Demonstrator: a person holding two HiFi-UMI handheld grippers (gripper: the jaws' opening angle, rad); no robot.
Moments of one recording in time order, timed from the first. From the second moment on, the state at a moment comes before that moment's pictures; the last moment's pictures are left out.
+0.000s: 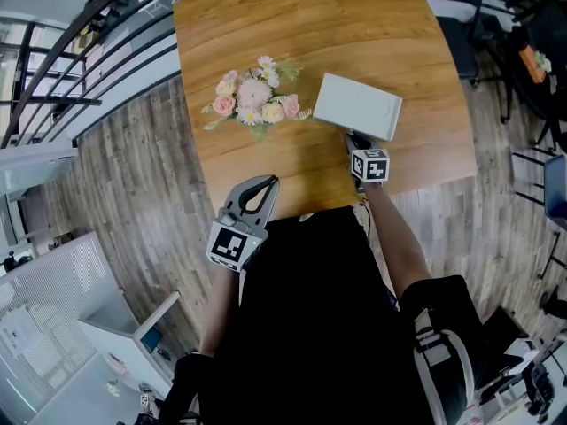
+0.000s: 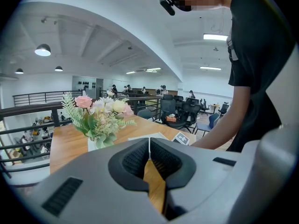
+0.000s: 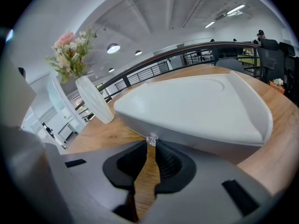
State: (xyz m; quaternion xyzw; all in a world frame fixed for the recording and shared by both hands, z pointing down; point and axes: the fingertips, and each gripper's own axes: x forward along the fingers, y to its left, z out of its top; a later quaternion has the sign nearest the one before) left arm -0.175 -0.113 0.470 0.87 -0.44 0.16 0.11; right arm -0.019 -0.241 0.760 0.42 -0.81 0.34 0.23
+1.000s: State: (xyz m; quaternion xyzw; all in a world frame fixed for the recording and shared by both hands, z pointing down) left arm -0.141 -0.103 0.474 0.89 -0.41 0.16 0.11; right arm -0.006 -0.194 0.719 0.37 -0.85 0.29 0.25
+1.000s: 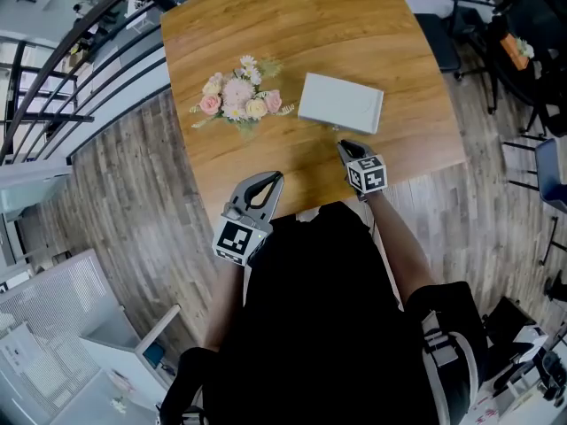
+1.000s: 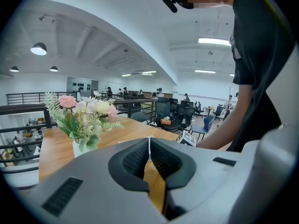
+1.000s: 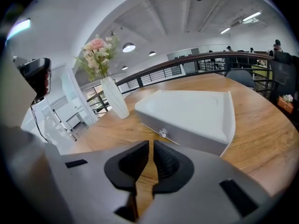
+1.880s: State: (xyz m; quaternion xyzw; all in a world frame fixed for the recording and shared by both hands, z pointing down) left arm -0.077 -0.102 0.493 0.91 -0.36 0.17 0.11; right arm 0.040 -0.151 0.586 0.30 -0.91 0.17 0.21
